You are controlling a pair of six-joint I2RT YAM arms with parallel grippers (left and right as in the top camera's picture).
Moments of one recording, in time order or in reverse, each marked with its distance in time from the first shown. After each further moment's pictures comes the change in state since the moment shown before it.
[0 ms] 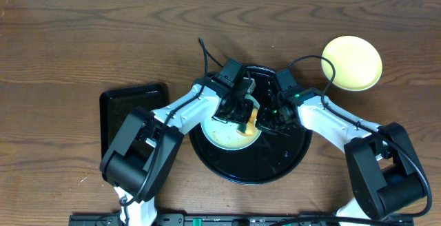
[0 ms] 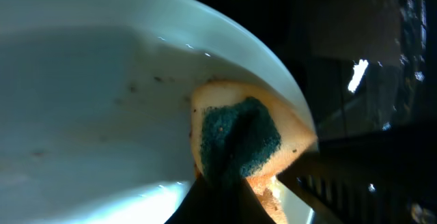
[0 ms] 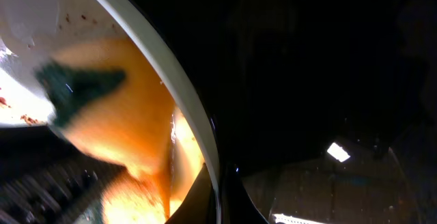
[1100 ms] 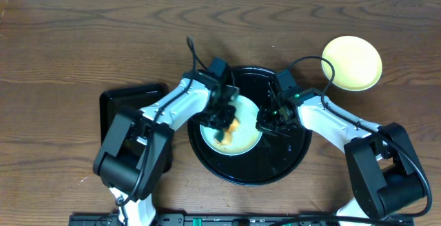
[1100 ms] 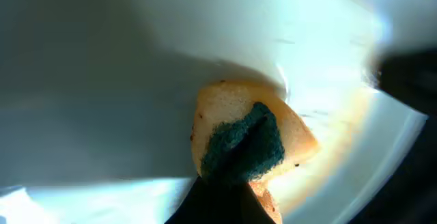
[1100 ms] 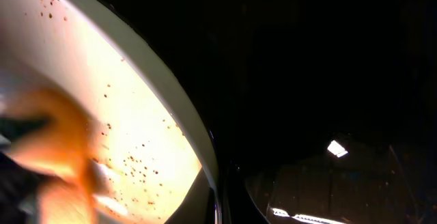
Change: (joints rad) left arm 0.069 -0.014 0.012 -0.289 0.003 0.208; right arm 0.000 0.000 0.000 -0.014 -0.008 -0.012
